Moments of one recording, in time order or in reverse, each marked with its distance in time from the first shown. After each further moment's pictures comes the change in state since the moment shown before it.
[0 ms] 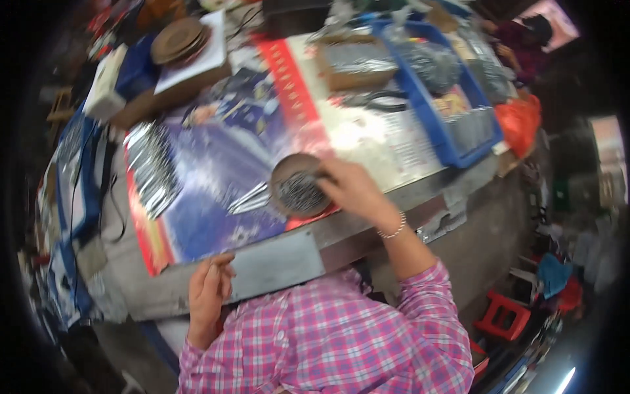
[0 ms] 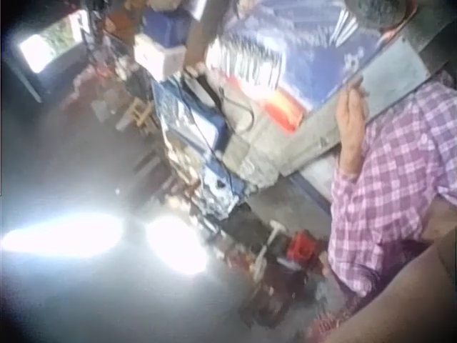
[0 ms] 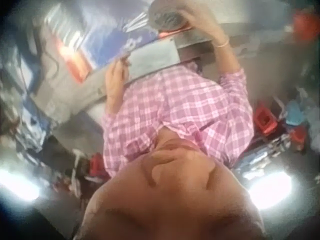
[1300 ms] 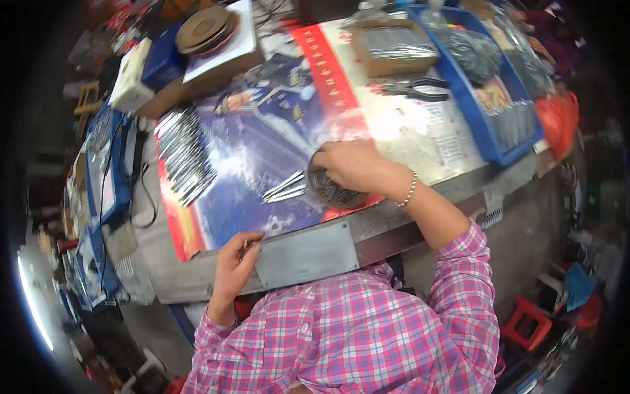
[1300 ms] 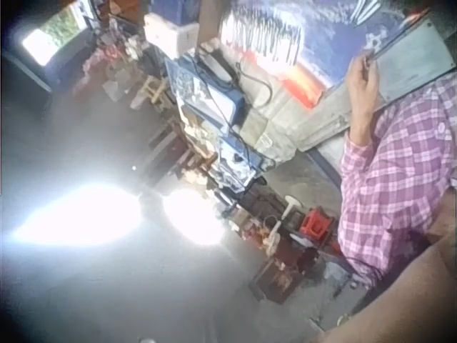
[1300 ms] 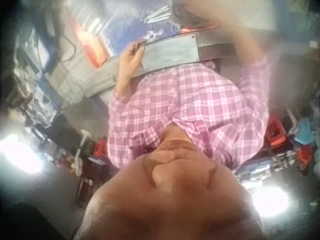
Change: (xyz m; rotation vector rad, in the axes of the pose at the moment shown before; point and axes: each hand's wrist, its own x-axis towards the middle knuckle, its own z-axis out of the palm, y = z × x) left_hand 0.028 -0.012 -0.020 0.522 0.004 0.169; right_hand 0.056 -0.015 0.020 -0.257 -0.429 -0.252
